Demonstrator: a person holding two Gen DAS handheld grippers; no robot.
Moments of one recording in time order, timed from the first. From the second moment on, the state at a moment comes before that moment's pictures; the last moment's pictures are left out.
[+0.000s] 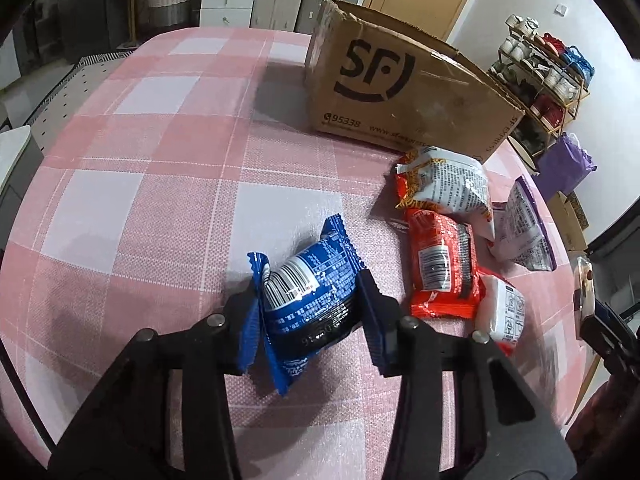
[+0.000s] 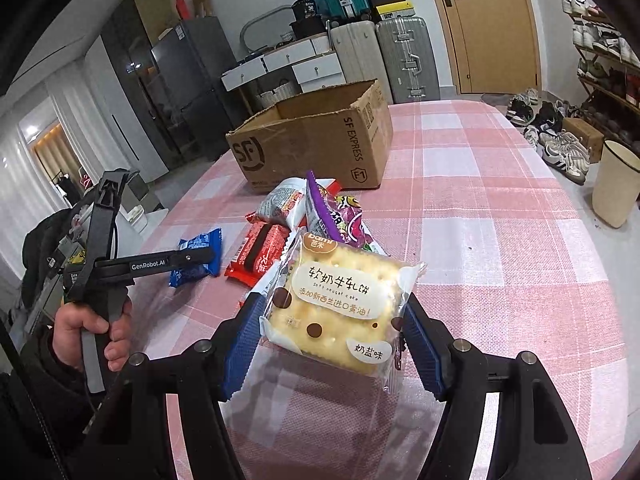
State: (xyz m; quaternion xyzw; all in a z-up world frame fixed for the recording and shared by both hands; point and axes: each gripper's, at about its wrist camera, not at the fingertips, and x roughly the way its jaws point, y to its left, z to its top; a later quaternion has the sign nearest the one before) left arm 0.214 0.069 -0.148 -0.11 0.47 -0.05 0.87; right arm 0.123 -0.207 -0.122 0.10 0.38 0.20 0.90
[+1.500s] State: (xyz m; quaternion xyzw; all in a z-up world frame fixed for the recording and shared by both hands) left arm 0.157 0.045 0.048 -0.04 0.33 -0.10 0.94; right arm 0.141 -0.161 0.035 0.01 0.25 0.26 0.93
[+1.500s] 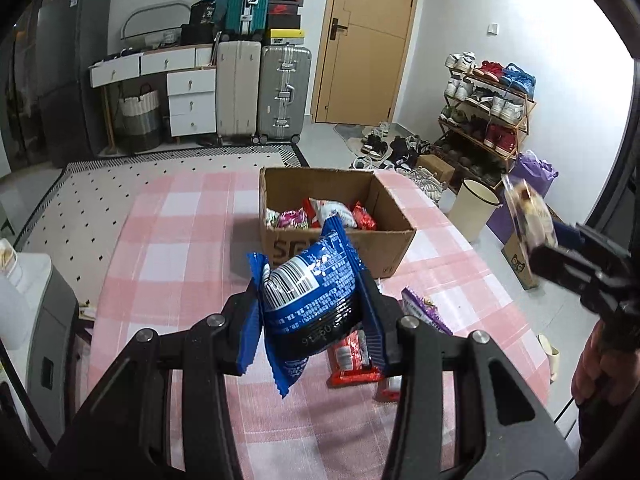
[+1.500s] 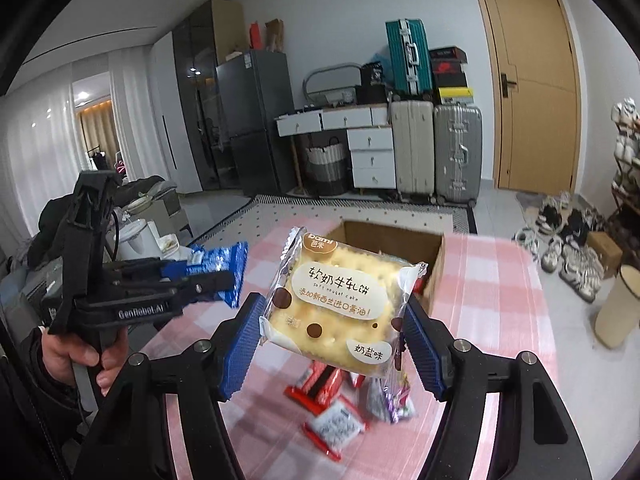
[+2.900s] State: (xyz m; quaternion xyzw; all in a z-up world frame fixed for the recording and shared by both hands) left arm 0.348 0.008 0.104 -0.03 0.35 -0.12 0.93; right arm 0.327 -0.150 0.087 0.00 0.26 0.24 0.94
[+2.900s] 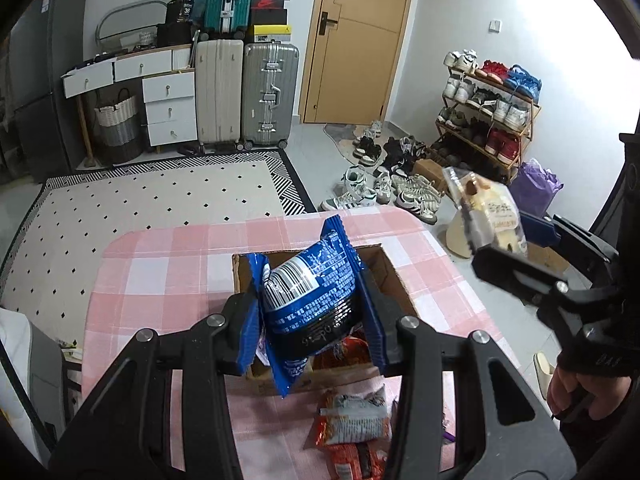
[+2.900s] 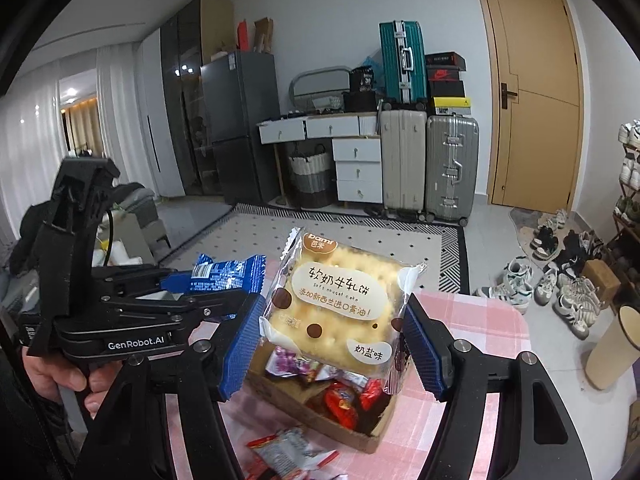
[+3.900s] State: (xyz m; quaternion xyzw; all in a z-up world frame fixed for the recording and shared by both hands) left arm 0.463 0.006 -0.013 -0.05 0.41 -0.12 0.90; right arm 0.418 -0.135 -0.017 0.01 0.33 0.24 0.91
